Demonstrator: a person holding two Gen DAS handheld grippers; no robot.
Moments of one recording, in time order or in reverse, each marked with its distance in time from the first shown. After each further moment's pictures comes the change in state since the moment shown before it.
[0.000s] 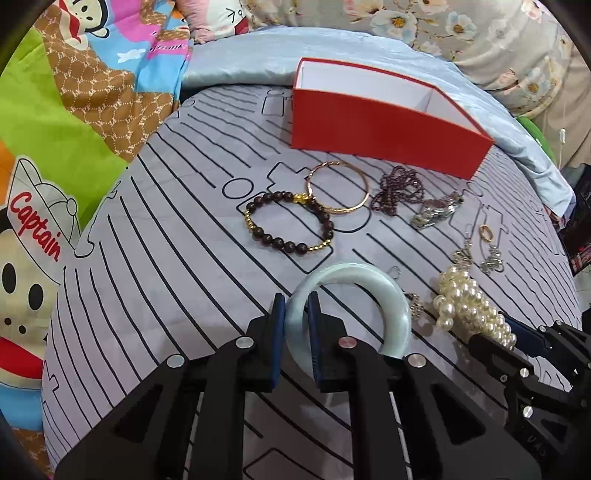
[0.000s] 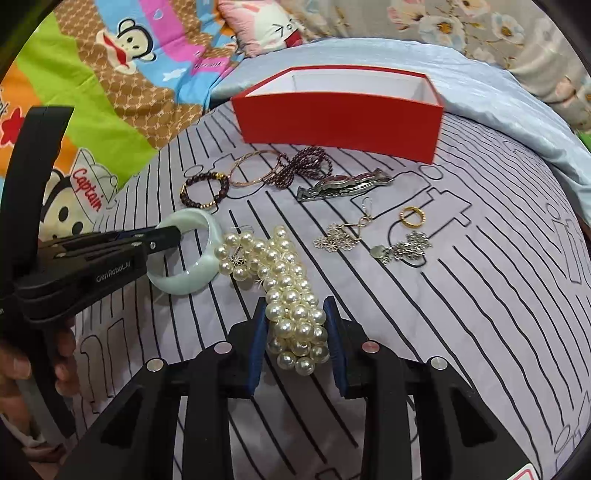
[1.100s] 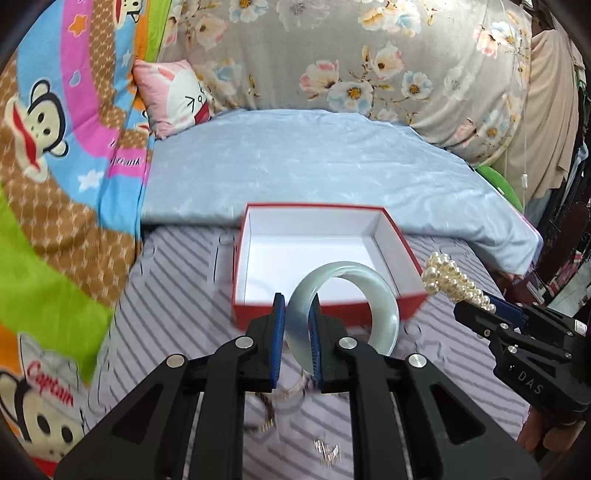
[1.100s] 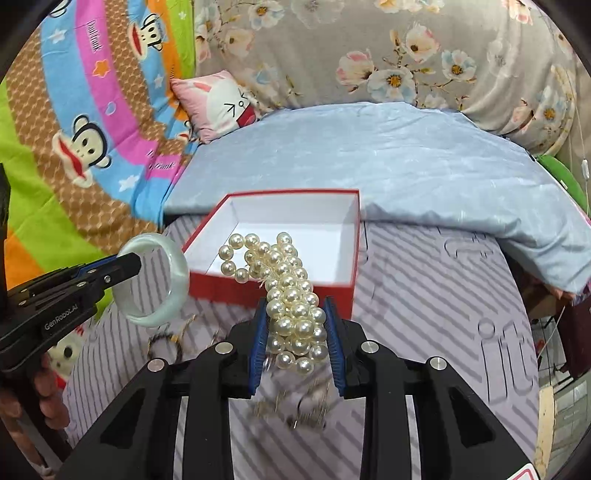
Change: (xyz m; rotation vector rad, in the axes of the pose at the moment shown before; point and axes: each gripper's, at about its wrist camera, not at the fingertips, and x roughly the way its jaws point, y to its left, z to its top) left arm -0.050 -0.042 0.139 0.094 -0.268 -0.098; right arm -0.035 -0.066 0.142 0.102 -0.229 -0.103
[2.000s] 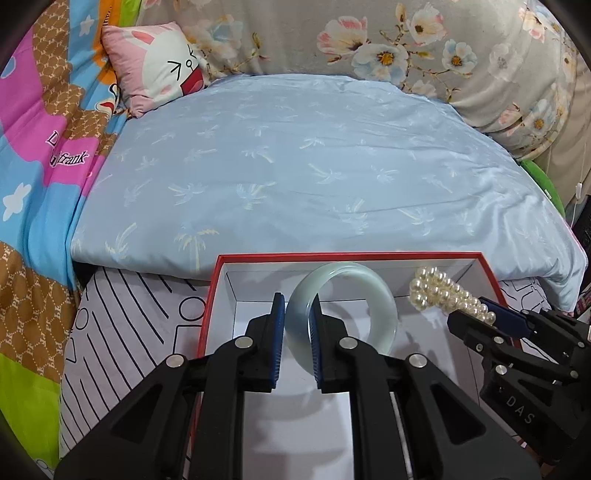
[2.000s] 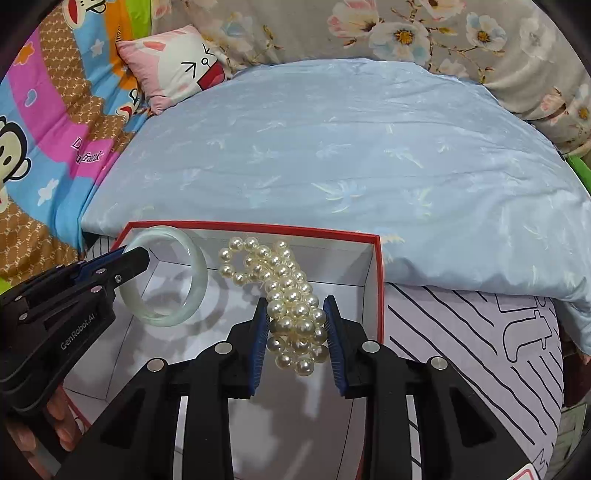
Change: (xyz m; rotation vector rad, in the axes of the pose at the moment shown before) left arm 0.195 0.021 0.072 -0.031 0.129 0.046; right arm 0.181 -0.021 0.080 -0.004 0.169 -0.072
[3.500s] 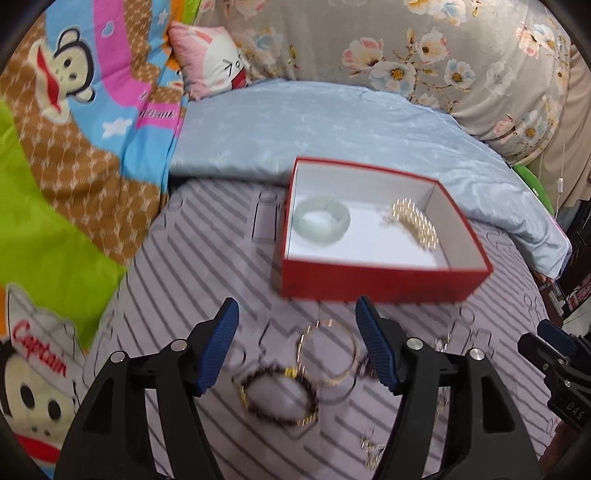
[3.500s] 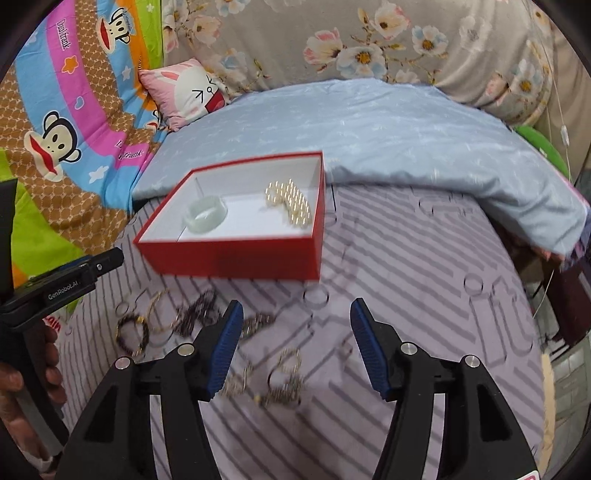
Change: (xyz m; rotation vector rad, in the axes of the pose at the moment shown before) left arm -0.148 0.032 -0.146 -0.086 -0.030 0.039; right arm -0.158 -0.015 -0.177 0.082 -0.088 0.016
